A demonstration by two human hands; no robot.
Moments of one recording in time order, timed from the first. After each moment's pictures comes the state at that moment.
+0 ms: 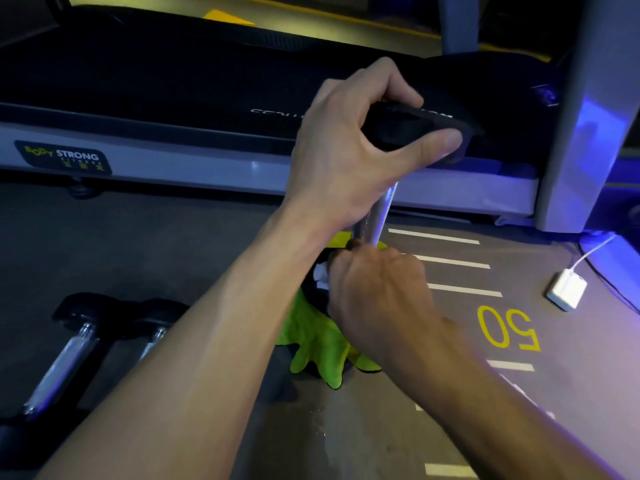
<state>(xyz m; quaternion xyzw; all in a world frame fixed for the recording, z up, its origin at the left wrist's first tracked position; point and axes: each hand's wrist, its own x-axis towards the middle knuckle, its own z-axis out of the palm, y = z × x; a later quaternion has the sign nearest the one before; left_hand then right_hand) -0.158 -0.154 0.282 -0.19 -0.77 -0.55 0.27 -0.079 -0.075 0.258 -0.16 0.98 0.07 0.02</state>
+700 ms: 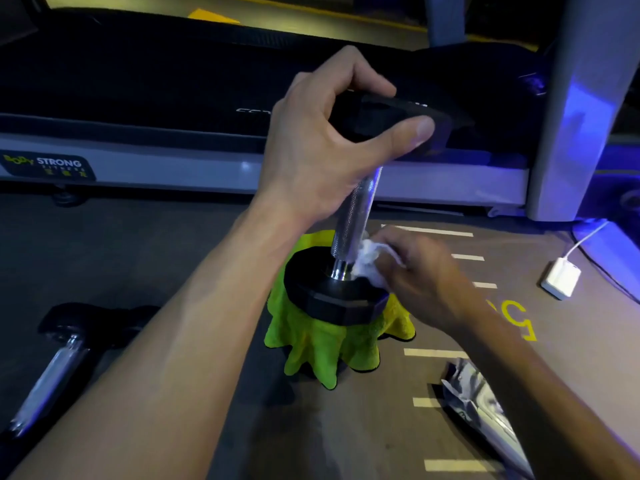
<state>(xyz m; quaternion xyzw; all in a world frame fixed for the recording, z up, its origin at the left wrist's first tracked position) -0.172 -0.159 0.278 -0.22 -0.73 -0.59 0.25 -0.112 0.016 0.217 -0.13 0.95 -0.28 -0.02</state>
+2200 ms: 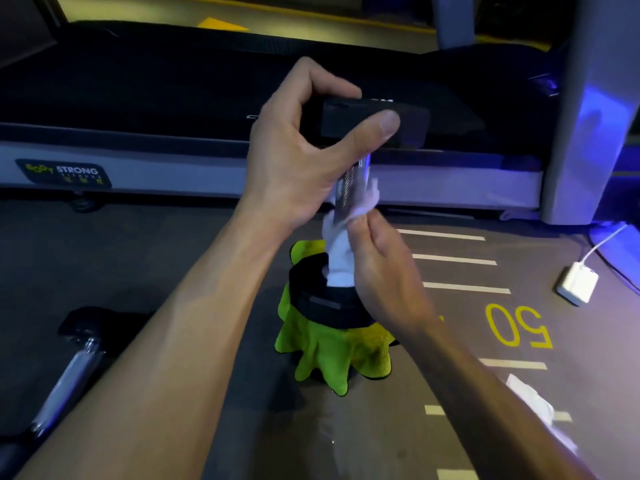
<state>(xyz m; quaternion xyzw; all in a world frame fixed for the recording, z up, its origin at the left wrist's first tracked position) -0.170 -0.182 0.275 -0.20 -0.74 -0.59 0.26 -0.112 -0.053 0.222 -0.04 0.85 -0.52 -0.06</state>
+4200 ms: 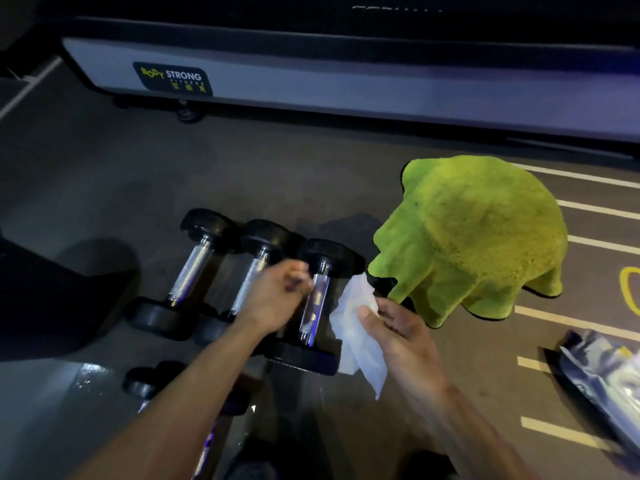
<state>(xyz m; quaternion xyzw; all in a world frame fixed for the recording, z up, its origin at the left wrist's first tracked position) -0.036 -0.338 -0.001 0.21 -0.81 -0.54 -0.10 -0.001 -0.112 0.058 0.13 0.72 -0.64 0.23</state>
